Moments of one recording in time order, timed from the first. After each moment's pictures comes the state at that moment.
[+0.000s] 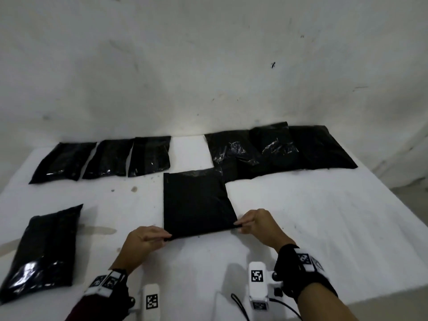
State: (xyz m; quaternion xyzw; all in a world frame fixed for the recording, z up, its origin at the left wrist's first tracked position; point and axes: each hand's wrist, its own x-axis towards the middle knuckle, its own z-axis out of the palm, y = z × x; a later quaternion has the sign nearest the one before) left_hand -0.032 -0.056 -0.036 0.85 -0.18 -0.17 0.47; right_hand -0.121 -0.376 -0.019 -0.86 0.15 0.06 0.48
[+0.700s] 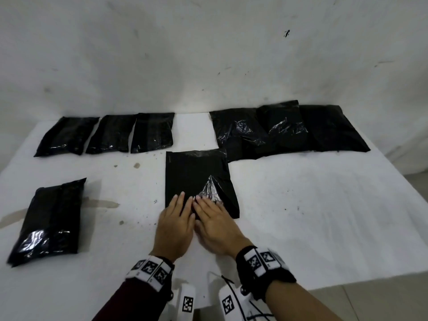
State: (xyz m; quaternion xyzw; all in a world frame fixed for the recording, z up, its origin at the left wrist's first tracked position) left_hand -0.087 -0.128 -0.044 0.95 -0.24 -0.04 0.20; right_hand -0.125 -0.269 -0.044 -0.97 -0.08 0.04 0.22
